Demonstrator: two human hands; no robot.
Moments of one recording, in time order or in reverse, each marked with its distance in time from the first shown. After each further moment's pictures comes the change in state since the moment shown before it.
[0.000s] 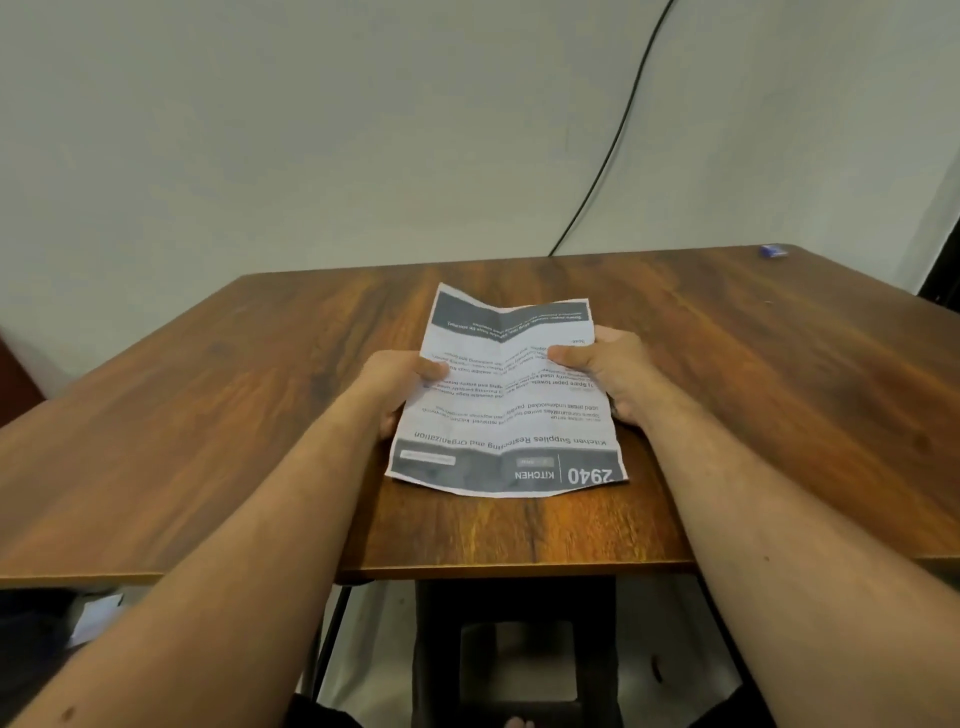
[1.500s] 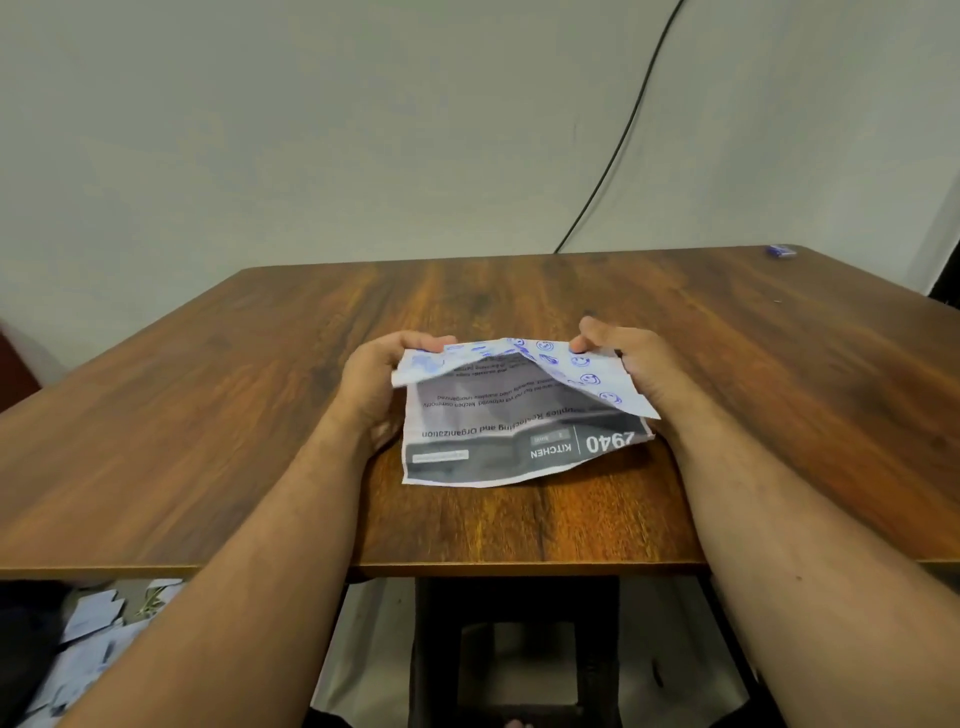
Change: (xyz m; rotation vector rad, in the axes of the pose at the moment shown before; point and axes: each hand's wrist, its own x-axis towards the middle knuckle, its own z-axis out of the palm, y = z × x) left_hand -0.008 -0.016 0.000 -0.392 -0.038 0.332; right_hand -0.024 -0.004 -0.011 0.053 -0.098 -0.040
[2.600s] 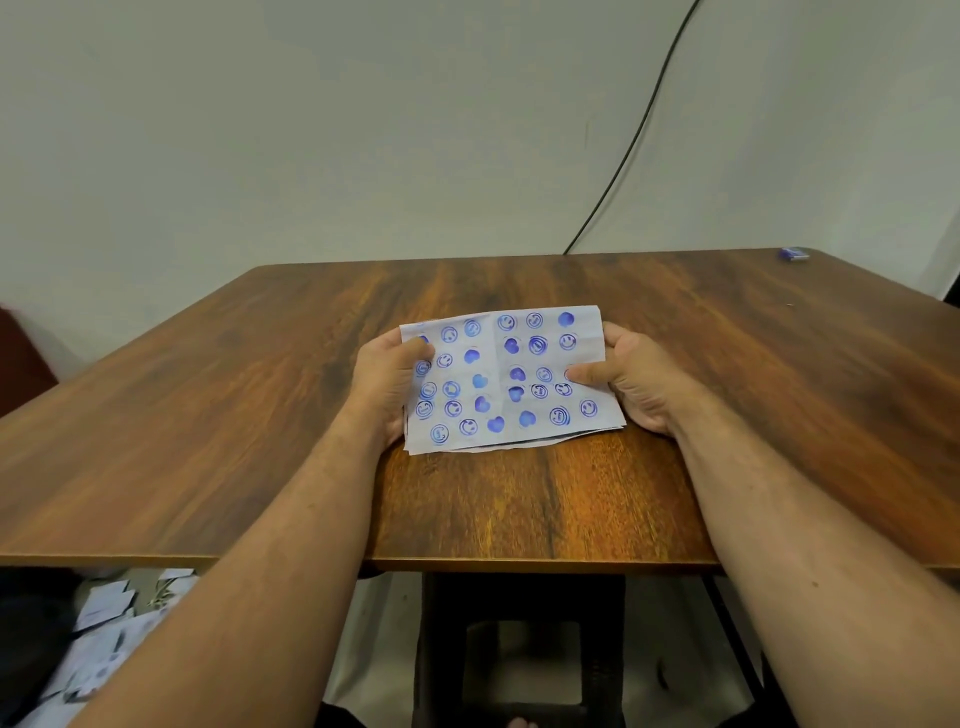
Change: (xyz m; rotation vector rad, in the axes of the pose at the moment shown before) left_hand 0.010 -0.004 -0.007 0.144 0.147 -0.006; right_hand 0.022 0.017 -0.003 -0.046 -0.159 -0.015
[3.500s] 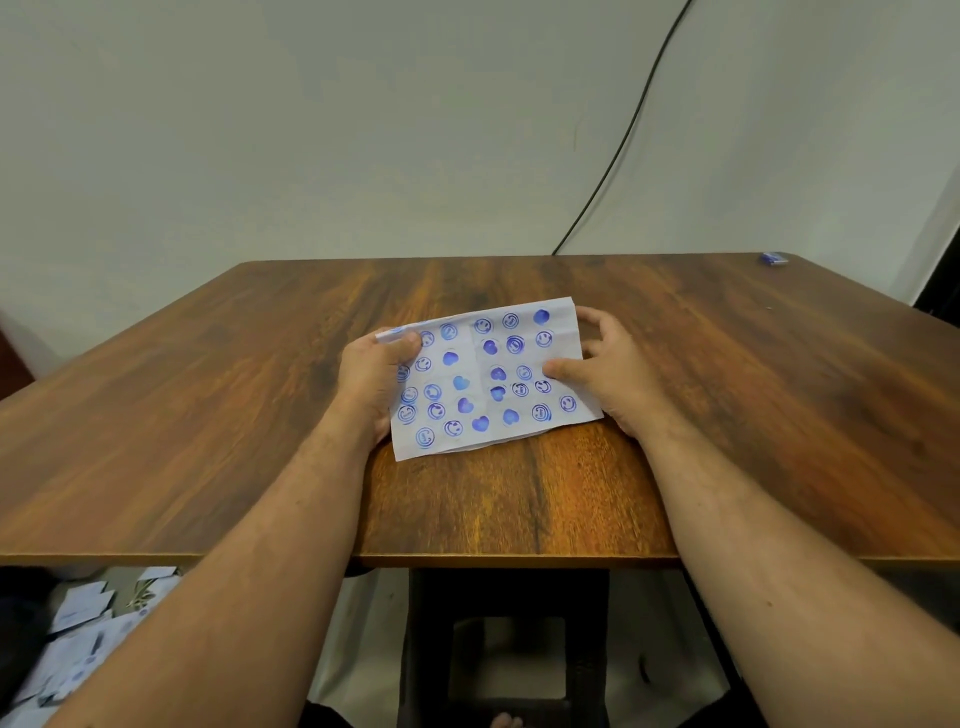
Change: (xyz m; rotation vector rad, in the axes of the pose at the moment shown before) left_hand 0.002 -0.001 -0.003 -0.003 0.009 -0.023; right_hand -0.012 -0.002 0.017 -0.433 0.267 -0.137
